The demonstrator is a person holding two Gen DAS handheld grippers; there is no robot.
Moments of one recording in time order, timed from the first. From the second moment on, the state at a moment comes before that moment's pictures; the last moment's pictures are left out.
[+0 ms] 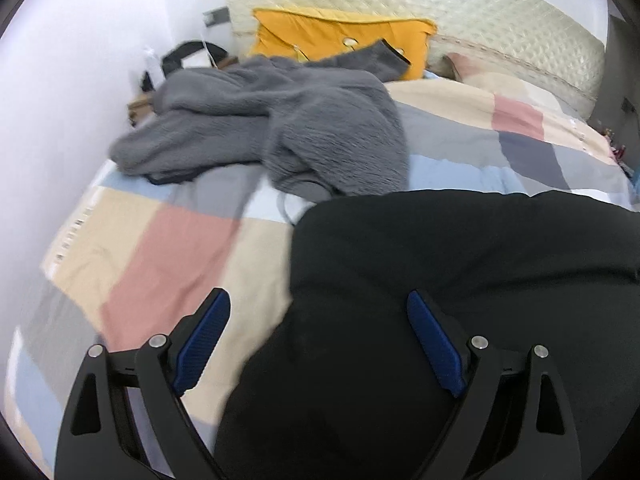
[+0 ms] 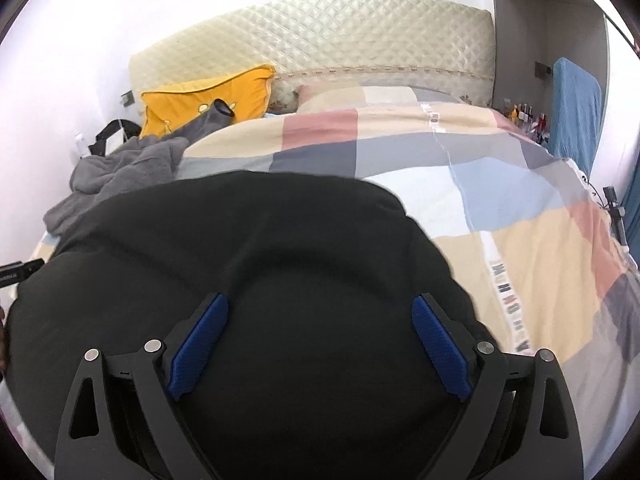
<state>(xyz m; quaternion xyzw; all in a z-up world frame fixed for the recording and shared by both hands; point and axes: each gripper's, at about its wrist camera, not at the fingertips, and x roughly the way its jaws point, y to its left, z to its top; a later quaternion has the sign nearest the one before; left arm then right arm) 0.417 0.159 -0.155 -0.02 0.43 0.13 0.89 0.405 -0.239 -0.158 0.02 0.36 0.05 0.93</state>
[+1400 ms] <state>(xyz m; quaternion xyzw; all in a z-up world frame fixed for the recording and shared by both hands) 0.070 0.019 0.135 -0.03 0.22 -0.04 0.97 0.025 -0.197 0.123 0.05 0.09 0.10 0.99</state>
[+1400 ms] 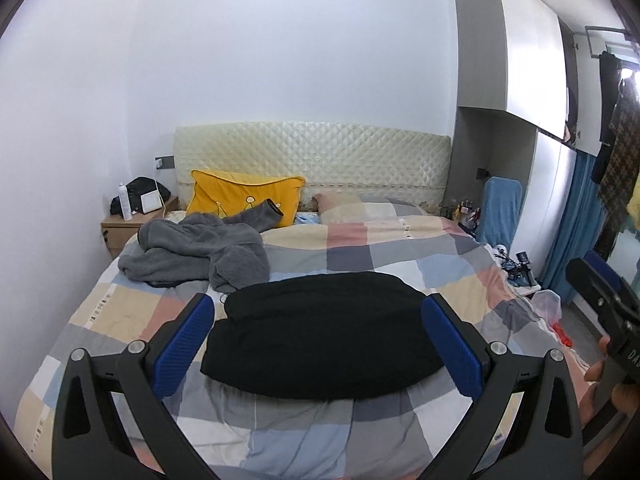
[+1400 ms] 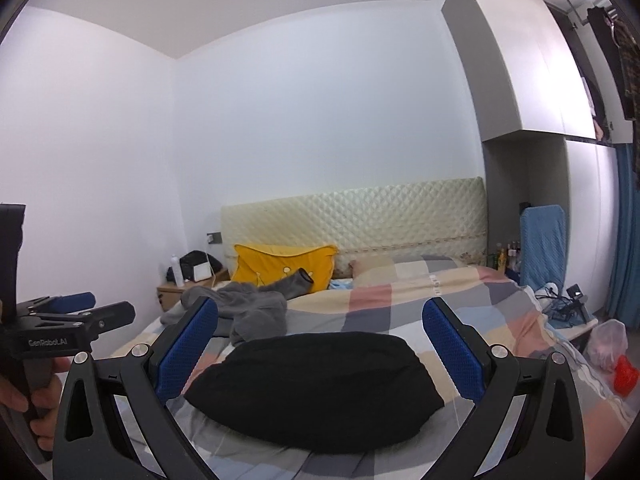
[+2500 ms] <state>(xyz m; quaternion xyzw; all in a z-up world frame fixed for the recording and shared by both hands) 0.049 0.005 0.005 -0.04 0.33 -0.01 0.94 0.011 -0.179 -0.010 0.04 0.21 0.11 0.97</state>
